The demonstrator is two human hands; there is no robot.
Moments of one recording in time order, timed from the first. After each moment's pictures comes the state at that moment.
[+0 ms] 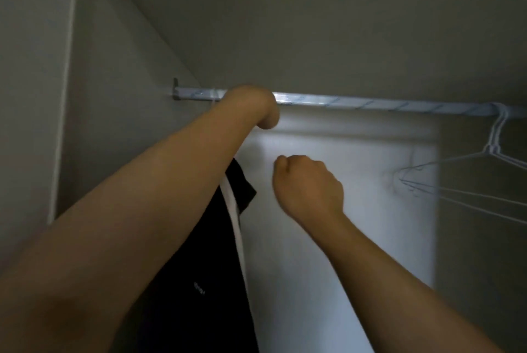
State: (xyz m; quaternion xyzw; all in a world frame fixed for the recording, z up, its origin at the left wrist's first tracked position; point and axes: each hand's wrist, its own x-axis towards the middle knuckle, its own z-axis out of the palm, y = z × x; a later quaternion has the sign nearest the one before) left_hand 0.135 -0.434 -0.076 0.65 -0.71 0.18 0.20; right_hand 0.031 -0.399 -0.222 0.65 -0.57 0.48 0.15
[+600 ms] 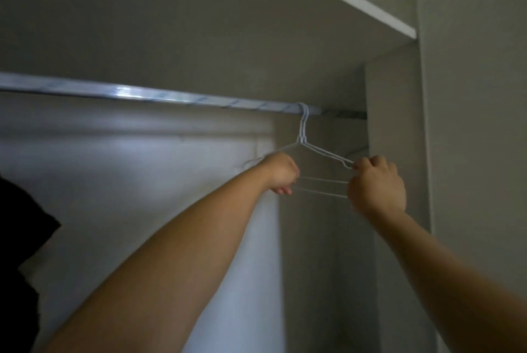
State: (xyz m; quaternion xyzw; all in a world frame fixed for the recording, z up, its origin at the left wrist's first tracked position) left_hand -0.186 -0.456 -0.180 0.27 -0.90 -0.26 0.22; right_hand -0.323 -0.318 -0.241 0.32 -0.82 0.33 0.34
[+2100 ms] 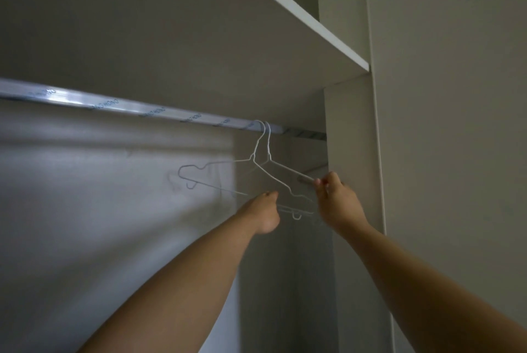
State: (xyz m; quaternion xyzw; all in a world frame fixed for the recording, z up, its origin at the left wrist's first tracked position) left_hand -0.265 -0.499 -0.232 0.20 -0.95 -0.05 0.25; right_hand -0.365 -0.332 -0.239 0.36 -0.77 0.46 0.27
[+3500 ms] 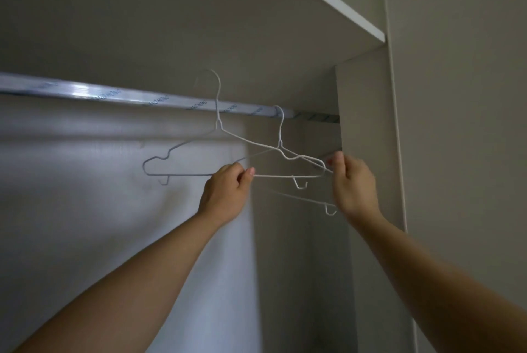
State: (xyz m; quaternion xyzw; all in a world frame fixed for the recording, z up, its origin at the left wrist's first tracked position) left_hand -0.182 -0.532 -0.233 0.17 -0.83 -0.02 0.54; right_hand -0.344 -0.330 -0.240 0.35 -0.66 0.59 0.31
